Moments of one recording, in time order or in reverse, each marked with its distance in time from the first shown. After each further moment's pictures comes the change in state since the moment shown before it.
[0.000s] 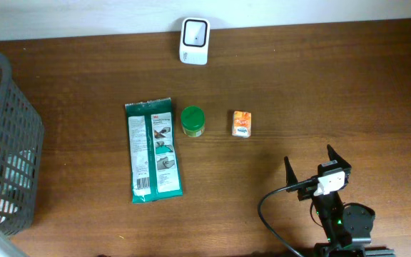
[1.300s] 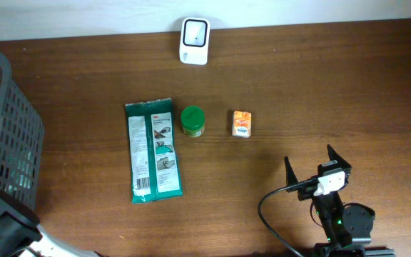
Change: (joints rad) left arm 0.069 0.532 -0.347 0.238 -0.329 0.199; right arm 0.000 0.000 0.000 0.000 0.000 -0.001
